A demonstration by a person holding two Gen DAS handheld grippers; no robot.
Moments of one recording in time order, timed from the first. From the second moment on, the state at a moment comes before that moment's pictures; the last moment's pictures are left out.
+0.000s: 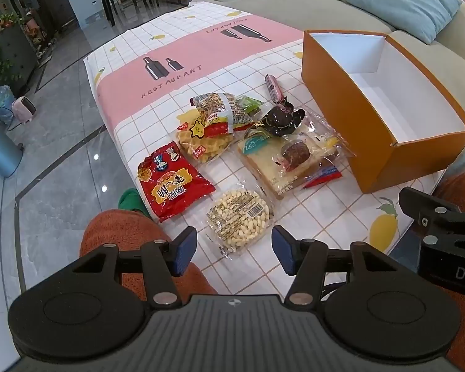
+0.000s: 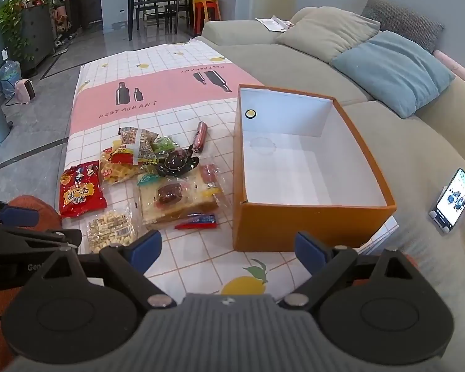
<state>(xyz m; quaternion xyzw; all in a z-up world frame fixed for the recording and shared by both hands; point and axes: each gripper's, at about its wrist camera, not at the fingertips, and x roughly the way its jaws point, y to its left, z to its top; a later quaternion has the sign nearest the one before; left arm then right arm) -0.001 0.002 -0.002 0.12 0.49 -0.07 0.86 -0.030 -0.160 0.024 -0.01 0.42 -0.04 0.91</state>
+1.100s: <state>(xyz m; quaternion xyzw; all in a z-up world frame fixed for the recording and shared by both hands) -0.004 0.002 -0.003 0.12 0.49 -0.07 0.86 -0.033 -0.156 0.025 -0.01 0.41 -0.04 0.91</state>
